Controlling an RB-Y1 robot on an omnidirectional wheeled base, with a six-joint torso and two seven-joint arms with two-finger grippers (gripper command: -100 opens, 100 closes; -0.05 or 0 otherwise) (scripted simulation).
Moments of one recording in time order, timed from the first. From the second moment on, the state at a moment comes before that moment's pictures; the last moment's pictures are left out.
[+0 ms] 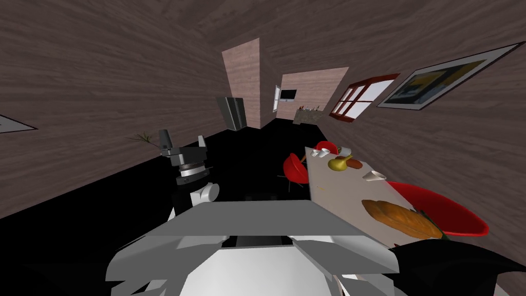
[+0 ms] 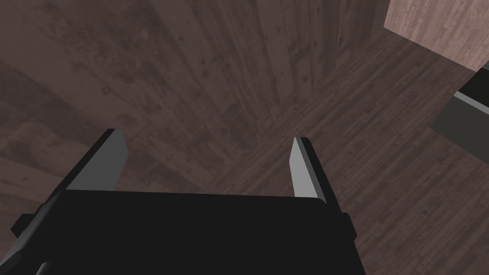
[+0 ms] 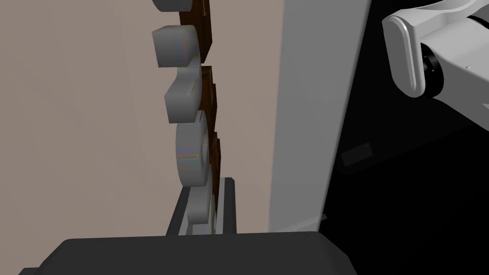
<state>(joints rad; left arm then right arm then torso) 0.48 -0.02 0.06 -2.36 0.11 -0.54 0.16 0.78 -0.65 0.61 -0.58 -0.02 -0.47 0.46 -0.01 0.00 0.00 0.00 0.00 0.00</state>
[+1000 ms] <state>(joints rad) 0.48 -0.02 0.06 -2.36 0.11 -0.54 0.16 0.73 -0.69 0.48 -0.57 0.28 -0.52 0.33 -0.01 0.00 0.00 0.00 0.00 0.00</state>
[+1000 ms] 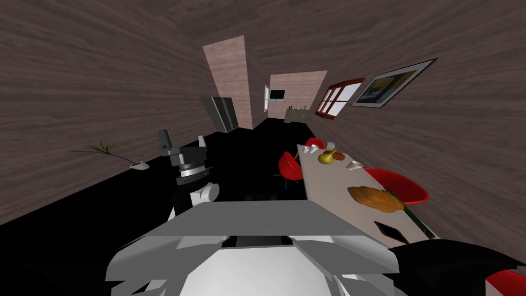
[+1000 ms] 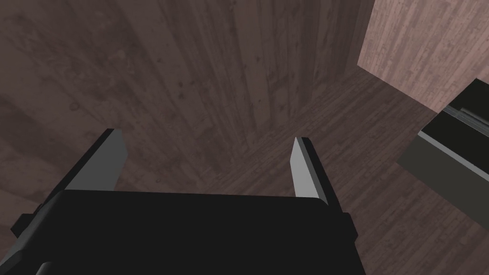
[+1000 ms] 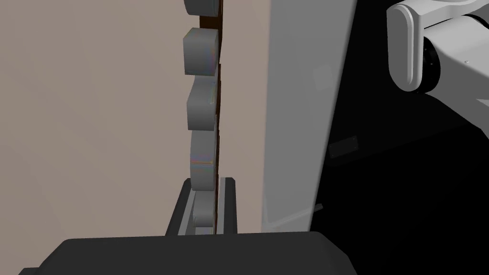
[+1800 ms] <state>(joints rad) 0.48 -0.02 0.06 -2.36 0.11 -0.54 0.16 0.71 -0.74 0.39 -0.60 0.51 -0.54 0.22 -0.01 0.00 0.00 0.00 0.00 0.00</state>
